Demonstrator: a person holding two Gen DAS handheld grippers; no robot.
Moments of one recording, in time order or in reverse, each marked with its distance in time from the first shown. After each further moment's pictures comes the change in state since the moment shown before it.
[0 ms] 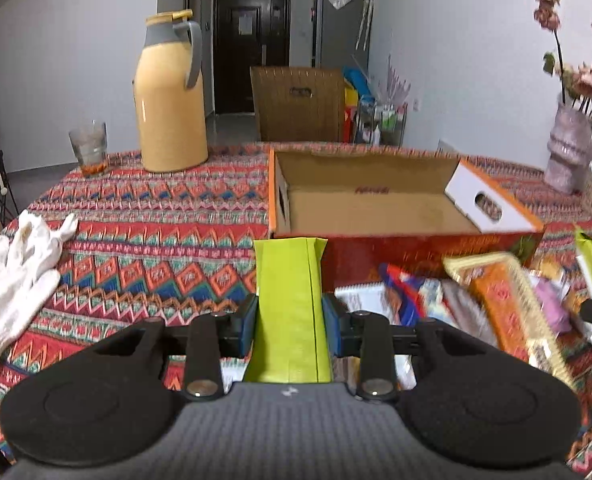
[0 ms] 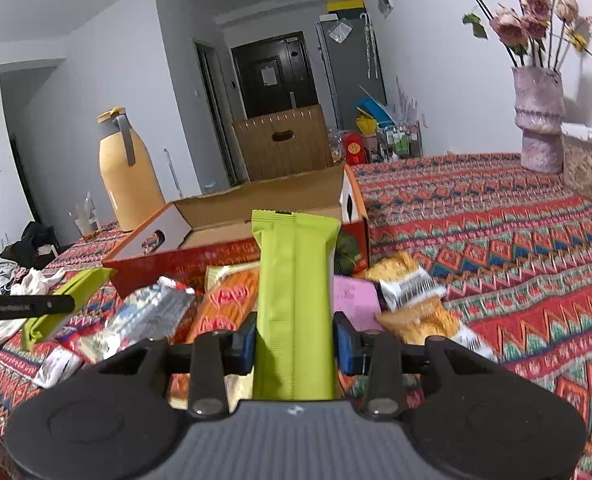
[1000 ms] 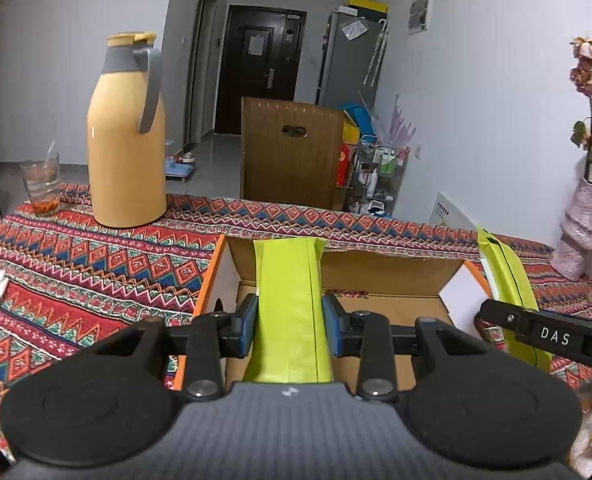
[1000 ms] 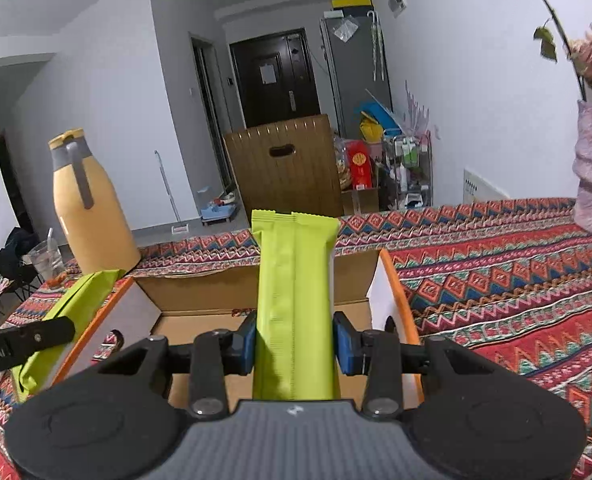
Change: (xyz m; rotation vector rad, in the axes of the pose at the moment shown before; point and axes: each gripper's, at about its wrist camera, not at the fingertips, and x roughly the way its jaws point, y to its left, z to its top) left arm 0.099 -0.036 0.096 -0.114 -0.073 -0.030; right arm 0.170 0.009 0.128 -0.006 0.032 -0.021
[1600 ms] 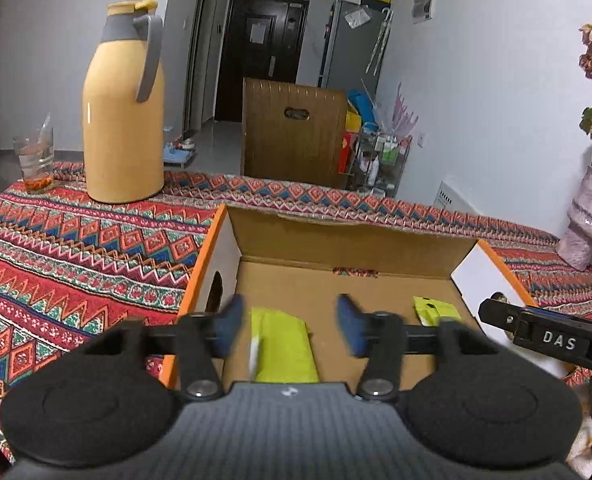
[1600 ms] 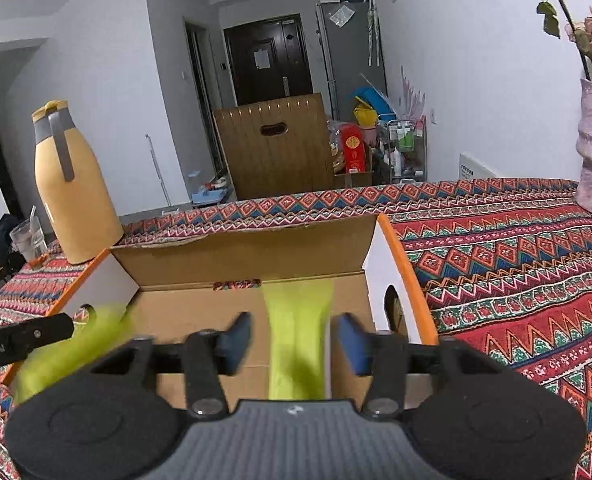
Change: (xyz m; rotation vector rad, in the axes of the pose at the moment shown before) left arm 0.019 0.006 -0.021 -0.010 0.019 -0.002; right arm 0.022 0.003 -0.023 -0.001 0.011 -0.028
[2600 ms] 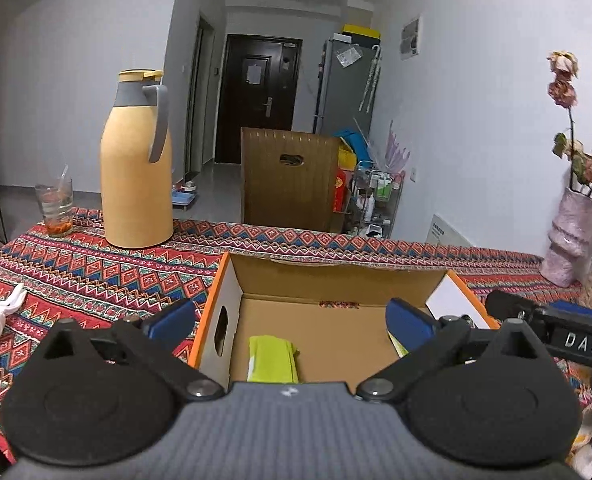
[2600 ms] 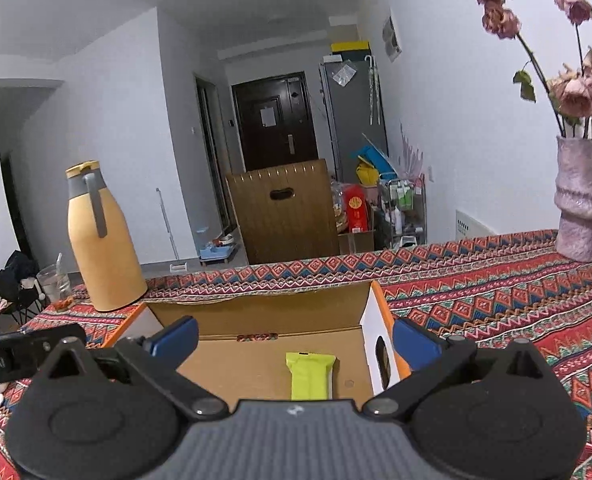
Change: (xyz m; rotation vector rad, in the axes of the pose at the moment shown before) left arm -0.072 -0.015 0.005 0.037 -0.113 0.002; right arm -0.089 0.003 0.006 -0.017 -0.173 0.017
